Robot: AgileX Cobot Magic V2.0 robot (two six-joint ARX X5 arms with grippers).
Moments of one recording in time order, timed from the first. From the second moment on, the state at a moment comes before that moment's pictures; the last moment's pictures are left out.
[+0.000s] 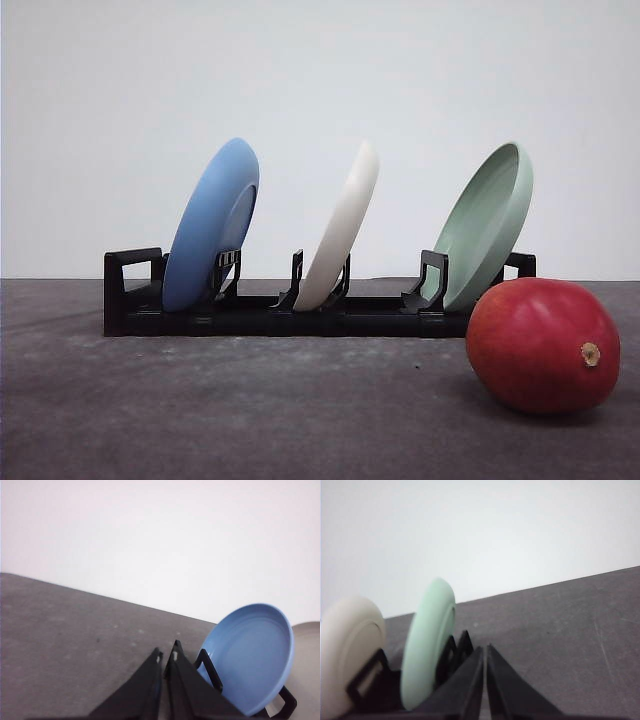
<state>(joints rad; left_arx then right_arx) -0.03 0.01 0.12 -0.01 0.03 -0.29 0.02 0.00 0.13 -0.06 -0.08 0.31</state>
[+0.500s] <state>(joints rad) -0.03 0.35 0.66 -0.72 0.15 -0.25 0.02 0.21 0.53 -0.65 -0.23 0.26</state>
